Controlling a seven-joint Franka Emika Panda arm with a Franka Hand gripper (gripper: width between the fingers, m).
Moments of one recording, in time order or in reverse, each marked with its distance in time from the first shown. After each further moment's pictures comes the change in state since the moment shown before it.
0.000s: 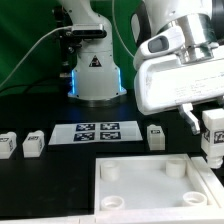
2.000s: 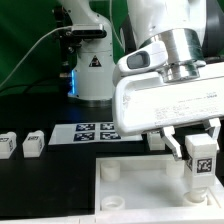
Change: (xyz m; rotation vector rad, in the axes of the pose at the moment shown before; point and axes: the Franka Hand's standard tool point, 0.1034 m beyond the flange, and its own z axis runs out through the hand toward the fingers) arm 0.040 0.055 0.032 -0.044 0.050 -0.016
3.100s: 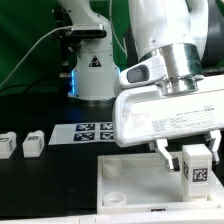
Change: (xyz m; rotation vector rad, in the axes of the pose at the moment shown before) arm -0.021 -0.002 0.012 -0.015 -0.038 0.025
